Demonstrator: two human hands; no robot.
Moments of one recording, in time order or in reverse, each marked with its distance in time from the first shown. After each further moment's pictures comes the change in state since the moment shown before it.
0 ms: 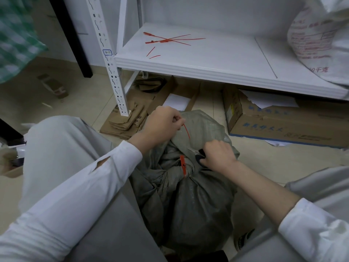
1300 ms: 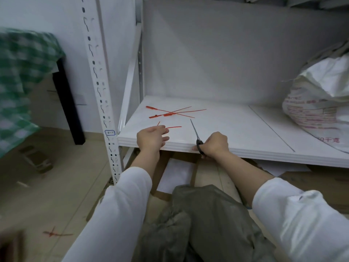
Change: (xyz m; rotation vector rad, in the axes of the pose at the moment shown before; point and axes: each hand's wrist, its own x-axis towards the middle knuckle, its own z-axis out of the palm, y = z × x) left_hand 0.208 -0.087 -0.081 -1.133 0.452 -0.625; right_hand 0.269 0.011 -0.138 0.961 0.262 0.542
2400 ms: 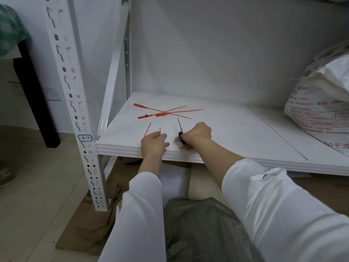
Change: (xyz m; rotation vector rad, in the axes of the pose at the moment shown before) left_hand 0.108 -0.064 0.042 0.095 -0.077 -0.072; right_hand 0.101 -0.048 0.062 0.003 0.026 0.155
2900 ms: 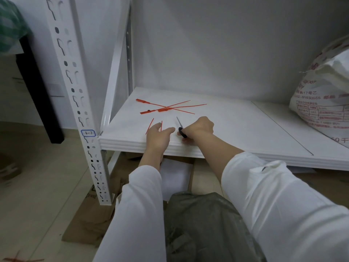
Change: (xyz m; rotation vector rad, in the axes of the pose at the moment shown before) left_hand -0.006 0.008 -0.002 0.155 -0.074 0.115; right_hand 0.002 -0.002 0.006 0.015 0.122 -0.036
